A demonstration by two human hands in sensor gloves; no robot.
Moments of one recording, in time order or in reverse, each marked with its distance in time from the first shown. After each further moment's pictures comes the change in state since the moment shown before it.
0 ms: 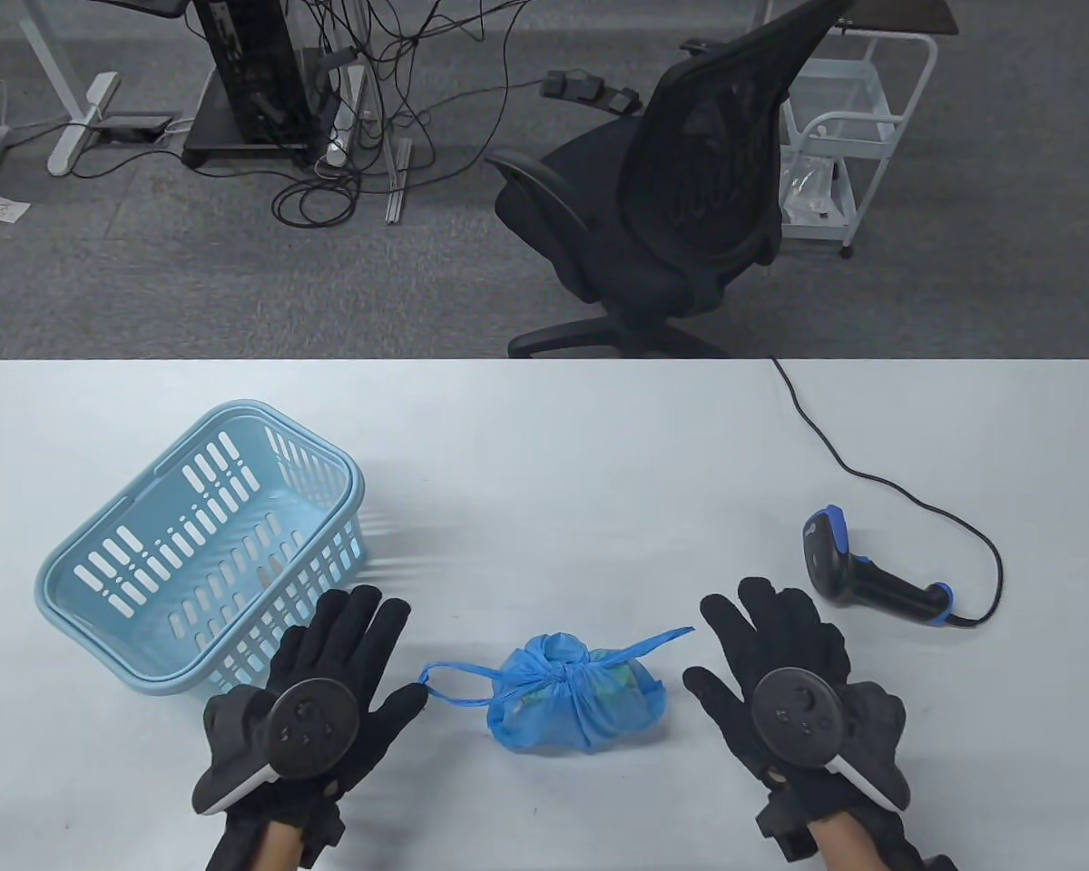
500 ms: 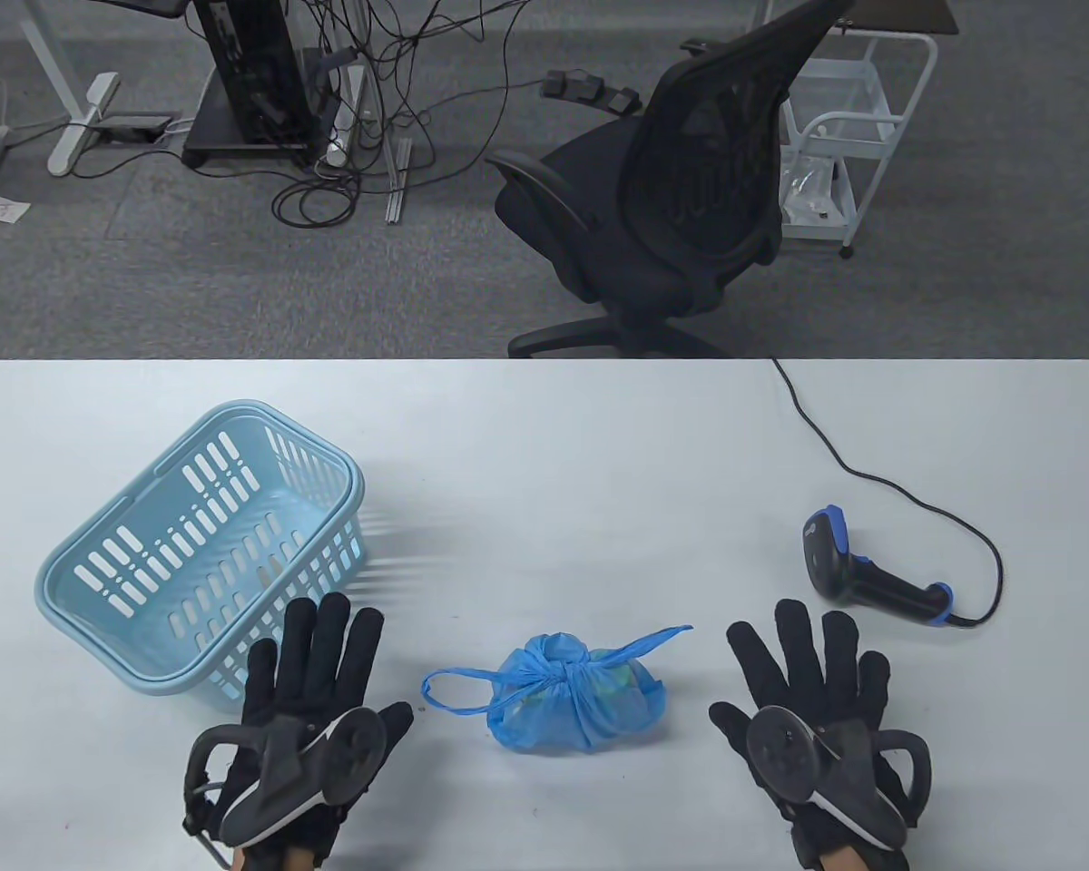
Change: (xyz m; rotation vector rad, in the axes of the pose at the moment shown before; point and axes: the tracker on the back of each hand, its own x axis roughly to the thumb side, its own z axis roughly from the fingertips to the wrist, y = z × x) left_hand 0.006 -0.028 0.007 -0.119 0.131 -0.323; right_hand -0.014 0.029 0.015 0.042 0.081 0.198
